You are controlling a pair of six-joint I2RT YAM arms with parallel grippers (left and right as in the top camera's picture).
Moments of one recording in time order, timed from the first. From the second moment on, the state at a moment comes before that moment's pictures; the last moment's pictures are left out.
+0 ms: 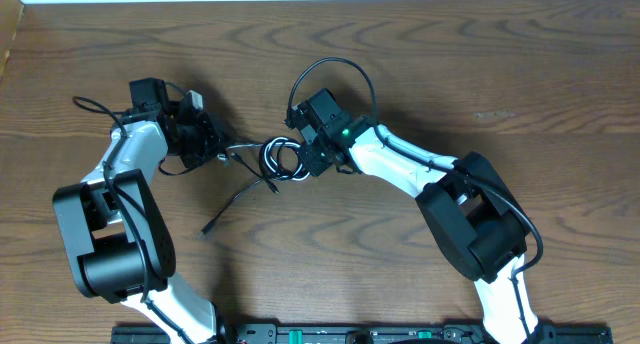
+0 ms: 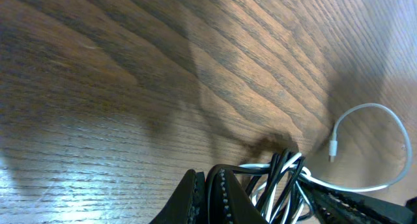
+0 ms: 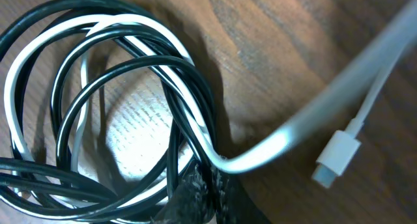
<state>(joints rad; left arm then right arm) 0.24 1.88 1.14 -0.56 0.56 -0.30 0.71 2.17 1.48 -0.39 -0.15 0.03</state>
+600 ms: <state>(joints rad) 0.25 1.88 1.14 -0.55 0.51 -0.33 0.67 2.11 1.59 -0.50 -0.10 -0.04</state>
